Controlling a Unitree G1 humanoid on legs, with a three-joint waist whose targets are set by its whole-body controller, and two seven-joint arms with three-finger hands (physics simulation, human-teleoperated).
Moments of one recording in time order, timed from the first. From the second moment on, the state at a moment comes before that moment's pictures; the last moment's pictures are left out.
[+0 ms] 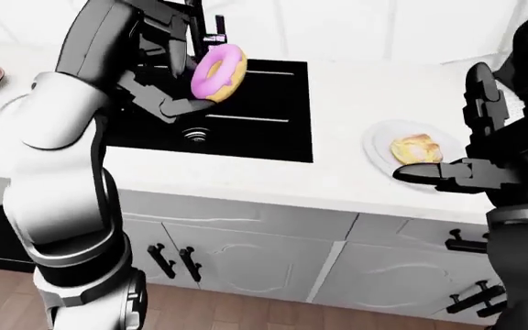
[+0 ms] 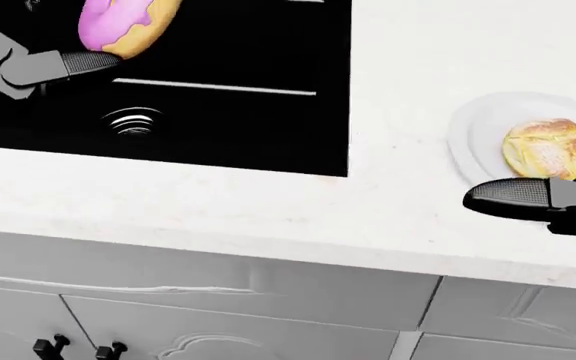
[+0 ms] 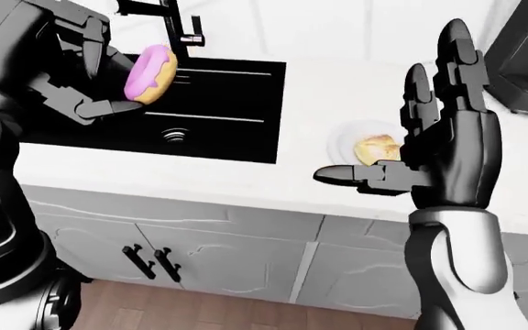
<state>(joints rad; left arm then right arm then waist) -0.91 0.39 0.11 -0.46 0.33 0.92 -0.53 -0.33 -0.31 -0.39 -0.90 0.42 0.81 -0.17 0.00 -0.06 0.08</state>
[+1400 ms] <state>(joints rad) -0.91 0.42 0.15 -0.48 0.33 0.92 -0.50 -0.33 -0.33 -0.41 -0.93 0.45 0.79 -0.18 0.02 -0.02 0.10</state>
